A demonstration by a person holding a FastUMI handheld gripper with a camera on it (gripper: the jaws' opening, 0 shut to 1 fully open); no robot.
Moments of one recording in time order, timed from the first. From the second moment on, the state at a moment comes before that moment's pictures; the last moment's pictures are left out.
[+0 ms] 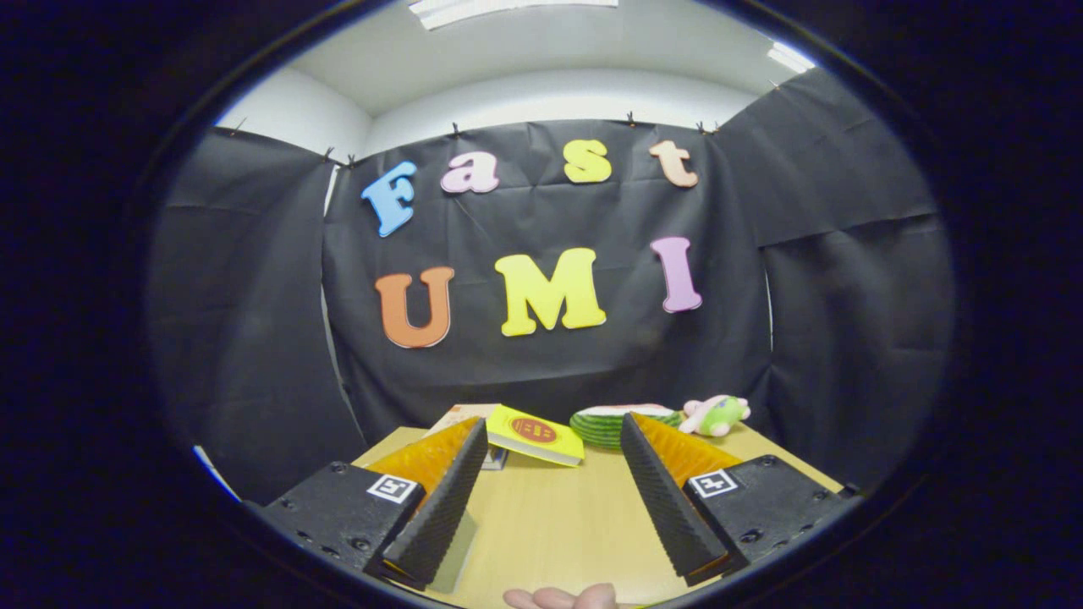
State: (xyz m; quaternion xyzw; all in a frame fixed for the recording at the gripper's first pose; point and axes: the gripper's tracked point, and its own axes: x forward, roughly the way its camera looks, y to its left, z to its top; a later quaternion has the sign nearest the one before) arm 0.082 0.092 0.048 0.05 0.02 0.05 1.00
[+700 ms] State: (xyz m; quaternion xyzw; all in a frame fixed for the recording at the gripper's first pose) arm 0.034 0.071 0.016 0.02 0.00 0.06 1.00
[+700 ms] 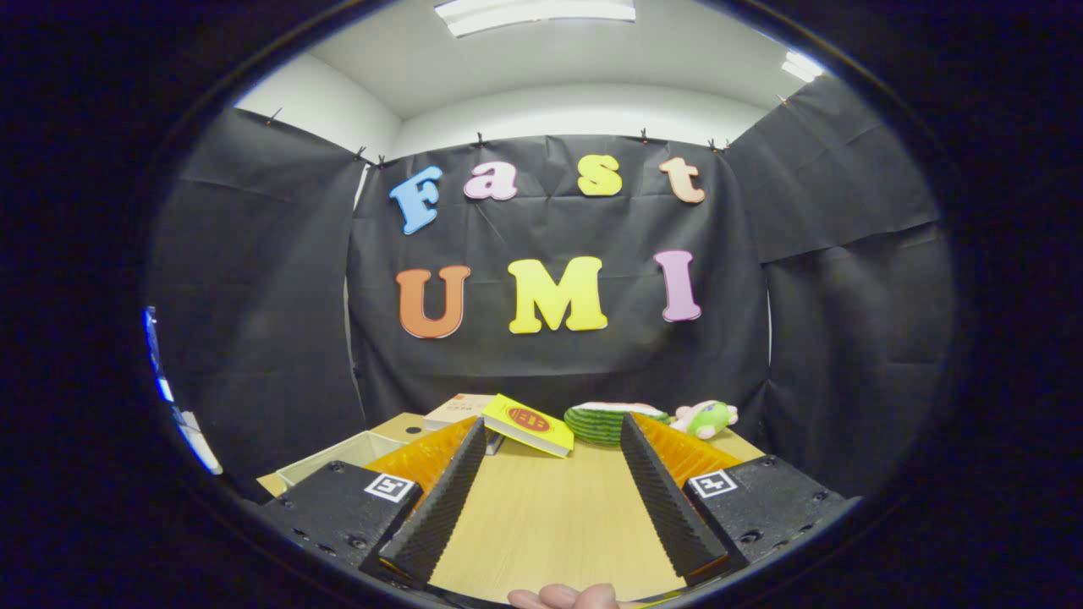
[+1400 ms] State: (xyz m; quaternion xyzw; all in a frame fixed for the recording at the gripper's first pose) arm 0.028 0.098 0.040 0.02 -0.02 0.08 1.00
